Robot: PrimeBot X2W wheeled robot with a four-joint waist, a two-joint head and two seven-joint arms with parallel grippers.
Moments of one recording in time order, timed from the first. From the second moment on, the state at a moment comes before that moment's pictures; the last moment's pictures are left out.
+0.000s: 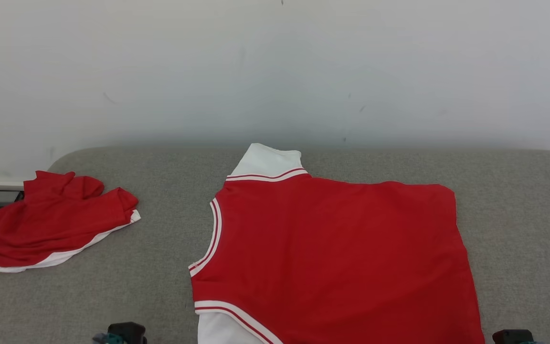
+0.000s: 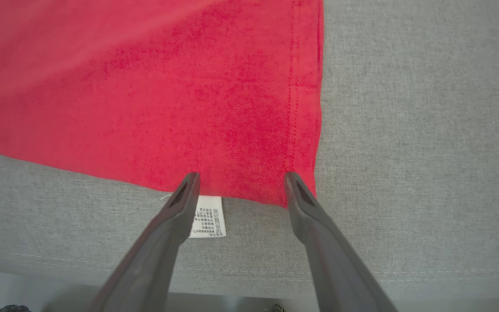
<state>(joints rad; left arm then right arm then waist) 0.01 0.19 -0.37 0.24 -0.45 0.09 0.47 0.24 -0.20 0.05 0.09 0.34 -0.10 0.45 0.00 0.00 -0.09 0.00</state>
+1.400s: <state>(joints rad) -0.12 0.10 -0.42 0.45 -0.47 0.02 0.47 0.17 -0.19 0.01 0.21 0.28 -0.12 0.53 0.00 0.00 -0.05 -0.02</state>
